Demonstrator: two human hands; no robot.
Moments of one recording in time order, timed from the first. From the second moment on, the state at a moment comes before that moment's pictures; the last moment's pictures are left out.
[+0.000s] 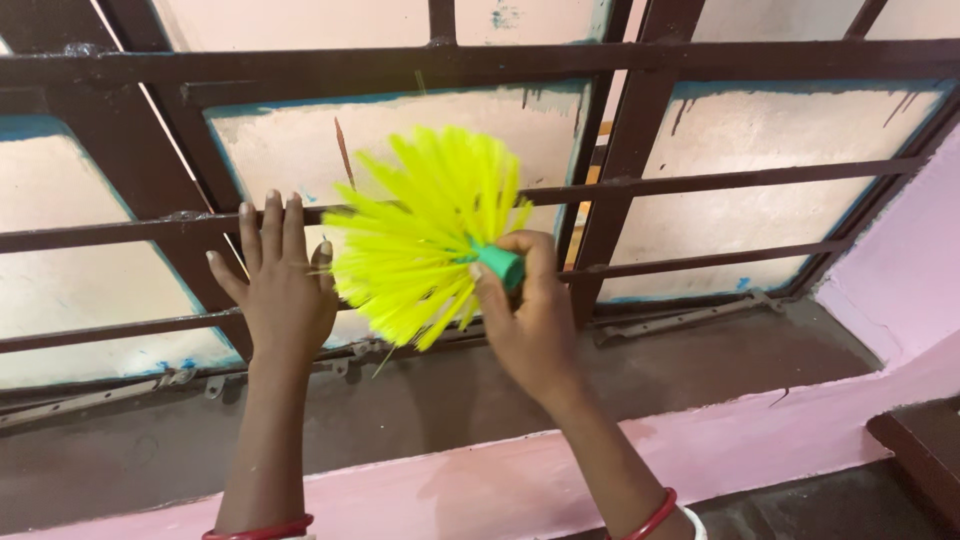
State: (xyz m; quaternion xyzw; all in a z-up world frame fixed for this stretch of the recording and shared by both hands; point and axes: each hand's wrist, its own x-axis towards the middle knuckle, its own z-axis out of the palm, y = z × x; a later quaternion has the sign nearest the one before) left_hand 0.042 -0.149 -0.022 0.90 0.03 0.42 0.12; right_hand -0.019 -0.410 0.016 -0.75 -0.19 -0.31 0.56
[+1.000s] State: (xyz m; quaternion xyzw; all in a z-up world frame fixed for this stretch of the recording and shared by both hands) left_hand 0.053 -0.156 -0.014 0.87 0.04 0.48 0.11; right_hand -0.020 -0.435 0.029 -0.73 -0.17 -0.37 0.54
